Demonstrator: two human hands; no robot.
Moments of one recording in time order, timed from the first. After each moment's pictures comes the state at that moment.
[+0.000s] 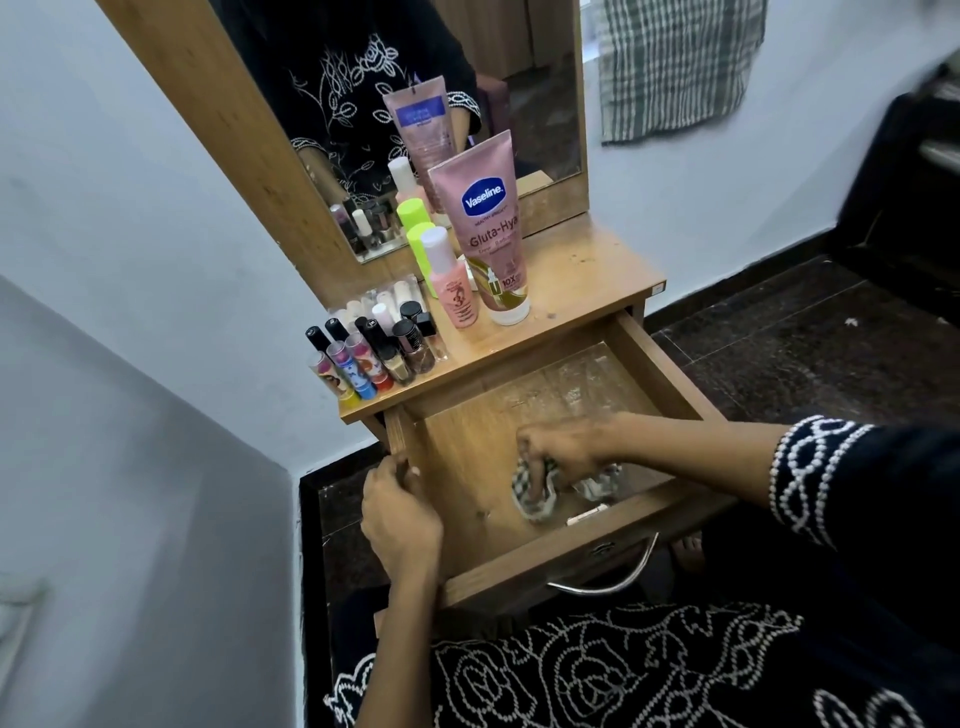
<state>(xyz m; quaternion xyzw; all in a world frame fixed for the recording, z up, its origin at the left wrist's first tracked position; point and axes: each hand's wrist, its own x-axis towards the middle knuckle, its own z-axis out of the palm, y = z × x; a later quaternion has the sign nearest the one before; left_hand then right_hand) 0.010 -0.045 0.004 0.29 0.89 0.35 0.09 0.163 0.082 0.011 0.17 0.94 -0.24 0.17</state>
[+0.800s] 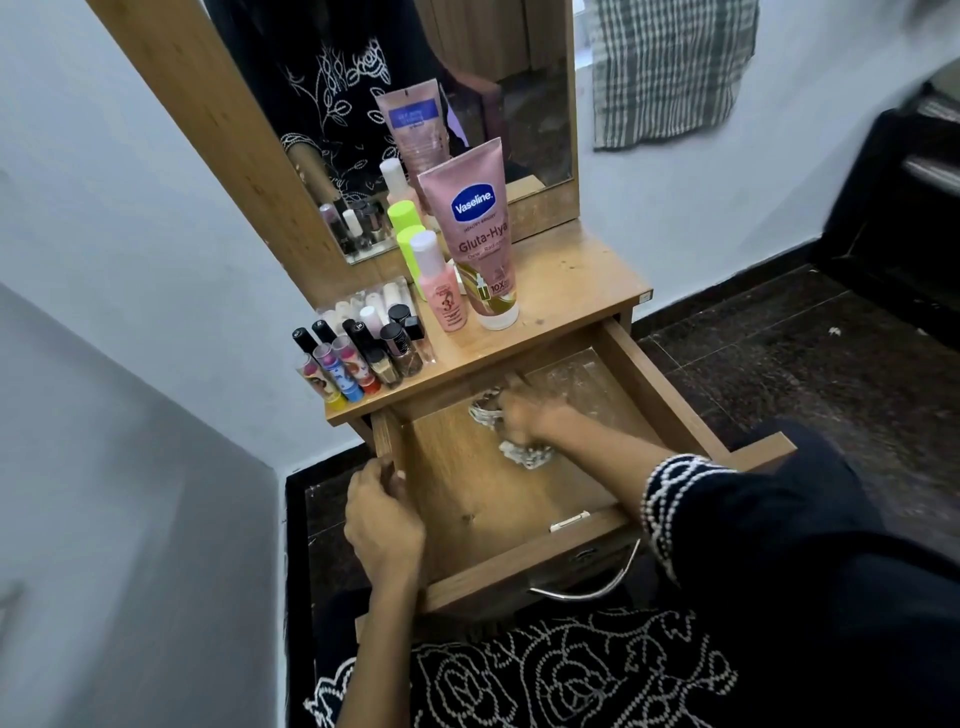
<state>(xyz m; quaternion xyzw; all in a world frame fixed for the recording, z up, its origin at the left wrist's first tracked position) 0.012 -0.047 0.009 0.30 0.88 0.35 0.11 0.122 0.105 -0.004 0.44 0.87 -0.19 0.10</state>
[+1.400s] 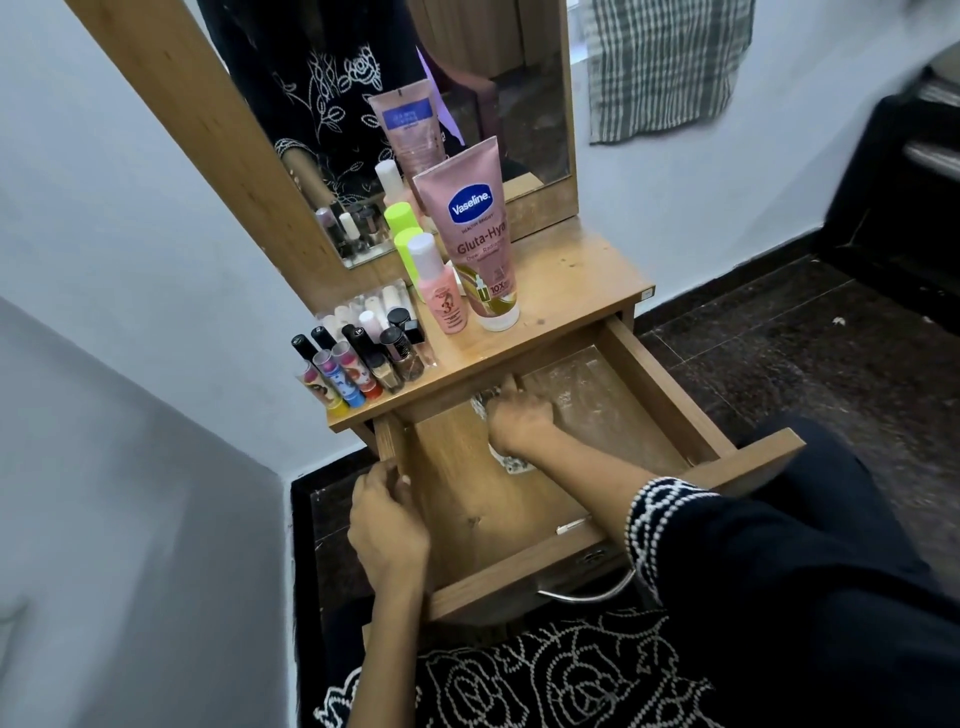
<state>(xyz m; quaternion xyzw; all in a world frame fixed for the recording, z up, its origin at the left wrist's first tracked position) 0.013 -0.047 0.013 0.32 0.89 0.32 0.10 0.097 0.089 -0.004 0.52 0.84 -0.16 0.10</state>
